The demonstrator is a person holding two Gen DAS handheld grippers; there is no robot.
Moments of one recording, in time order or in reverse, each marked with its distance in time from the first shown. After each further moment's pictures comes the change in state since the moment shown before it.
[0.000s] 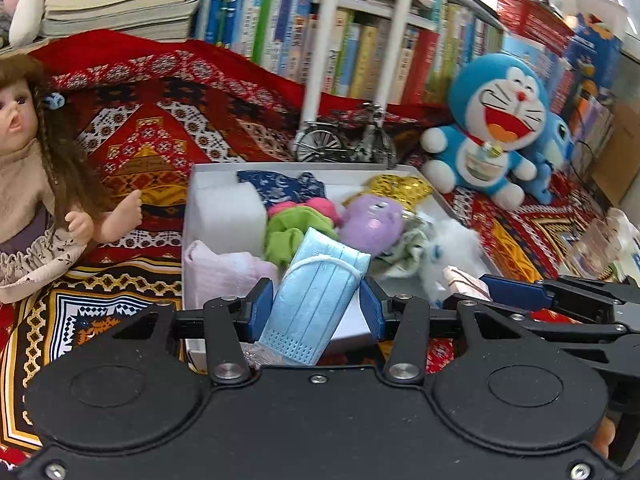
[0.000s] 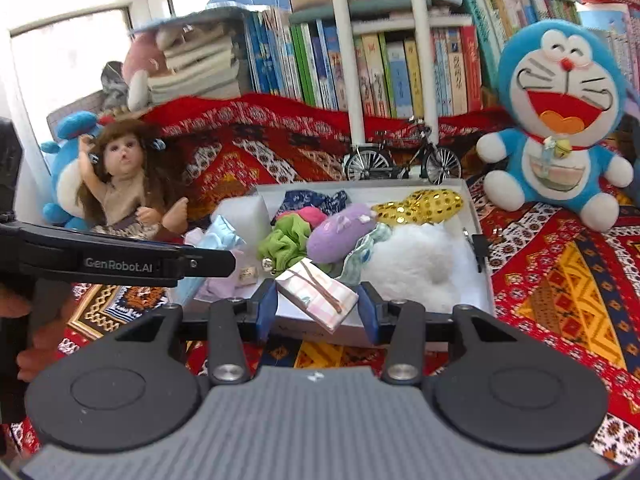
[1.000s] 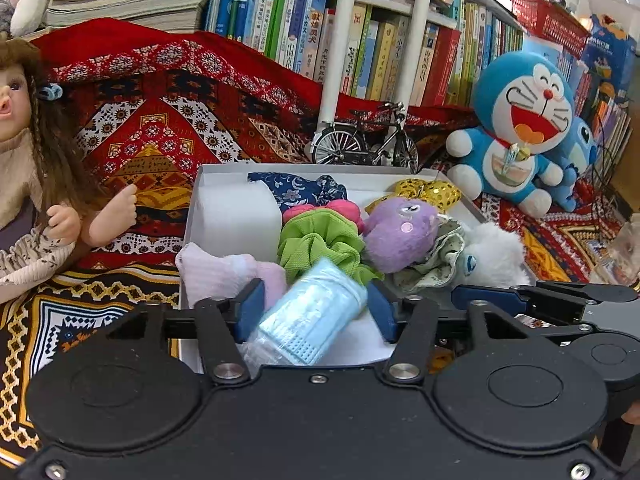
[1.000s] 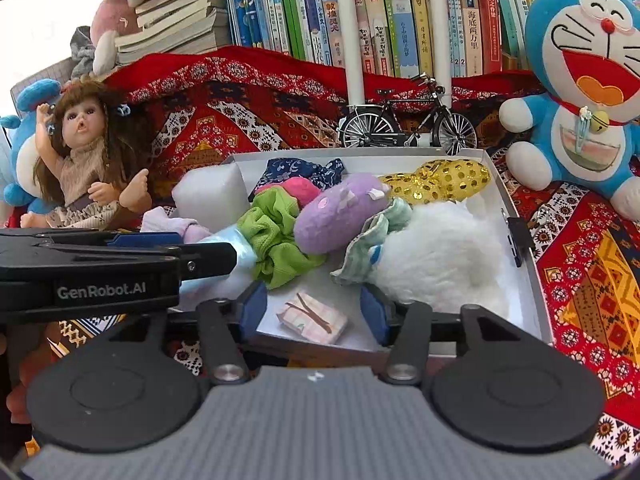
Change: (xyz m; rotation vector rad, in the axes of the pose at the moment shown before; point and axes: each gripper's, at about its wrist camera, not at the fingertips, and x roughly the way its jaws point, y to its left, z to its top) left arm 0.033 0.004 -0.013 -0.004 -0.060 0.030; right arm 0.054 0.003 -0.004 -0.002 0.057 -0.025
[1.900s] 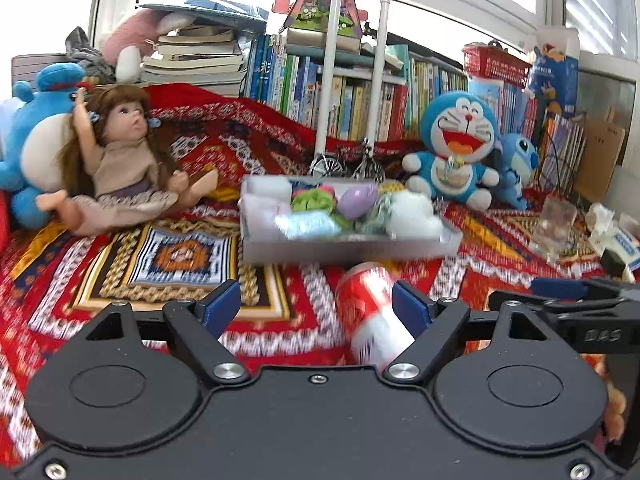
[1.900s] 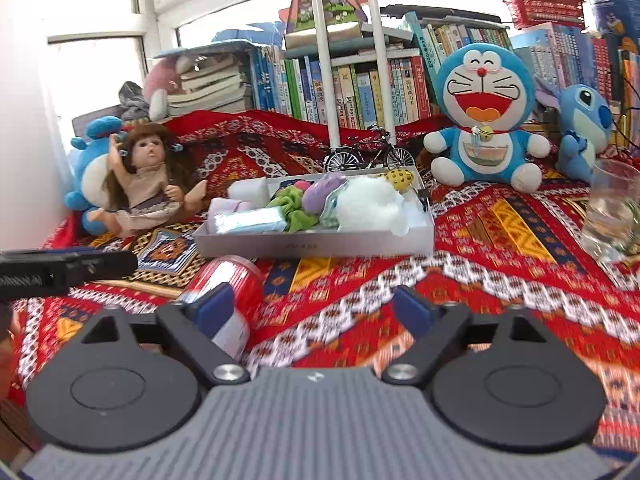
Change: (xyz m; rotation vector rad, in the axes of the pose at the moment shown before) left arm -0.201 -0.024 -0.141 0.039 -0.208 0.050; right arm -0.180 0.010 -0.130 0.027 -0.224 -0.017
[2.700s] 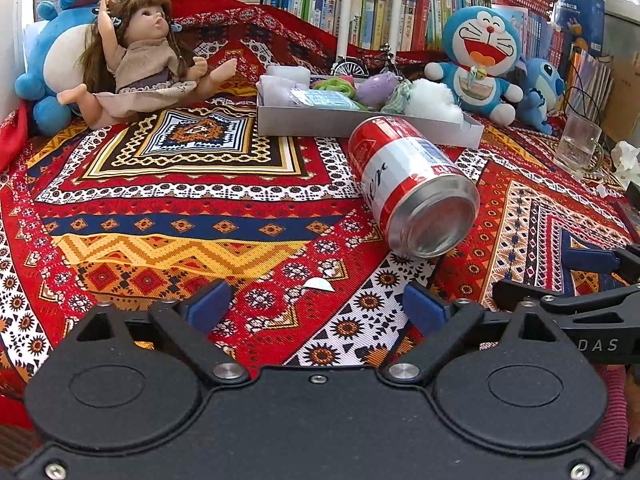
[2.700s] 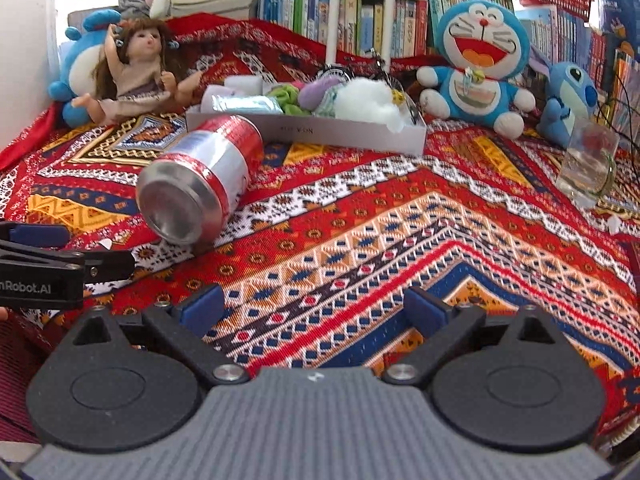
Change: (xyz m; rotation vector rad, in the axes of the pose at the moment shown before) left arm 0.007 -0.011 -0.077 -0.023 0.204 0.078; right arm 0.006 0.030 -0.058 -0.130 0.194 -0.154
